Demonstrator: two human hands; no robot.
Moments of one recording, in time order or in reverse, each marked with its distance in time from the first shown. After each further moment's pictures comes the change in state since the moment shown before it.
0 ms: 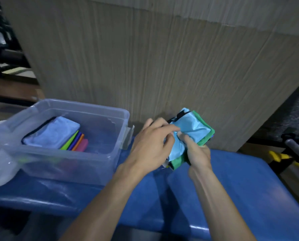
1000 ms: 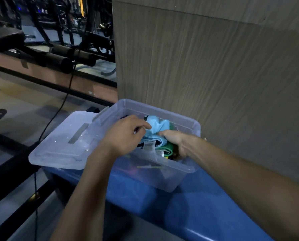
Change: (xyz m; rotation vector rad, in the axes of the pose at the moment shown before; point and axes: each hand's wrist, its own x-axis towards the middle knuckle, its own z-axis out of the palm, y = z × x) left_hand -0.072 -0.157 -0.203 0.126 -0.034 -0.424; right_hand -0.023 0.074 0.240 -0.941 -0.696 0.470
